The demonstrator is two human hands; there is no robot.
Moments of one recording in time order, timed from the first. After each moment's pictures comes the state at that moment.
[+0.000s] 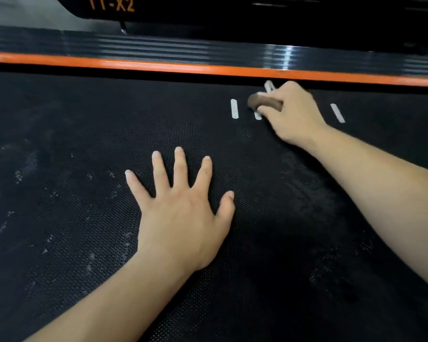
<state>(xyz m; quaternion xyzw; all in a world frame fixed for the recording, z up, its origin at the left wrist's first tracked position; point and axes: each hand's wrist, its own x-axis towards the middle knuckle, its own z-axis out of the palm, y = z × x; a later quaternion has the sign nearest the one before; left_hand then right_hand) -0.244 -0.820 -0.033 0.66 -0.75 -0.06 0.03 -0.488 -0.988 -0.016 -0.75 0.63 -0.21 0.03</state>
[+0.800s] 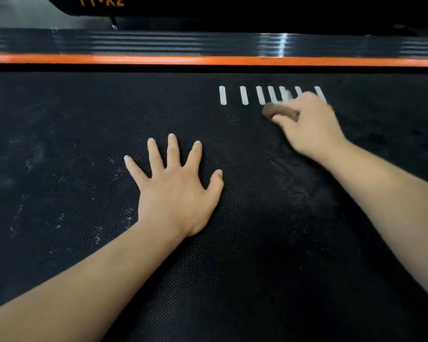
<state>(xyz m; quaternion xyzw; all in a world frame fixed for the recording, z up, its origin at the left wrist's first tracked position) -0.244 -0.822 -0.036 0.67 -0.74 -0.07 0.03 -0.511 -0.906 -0.008 -0.72 0.65 -0.22 0.01</state>
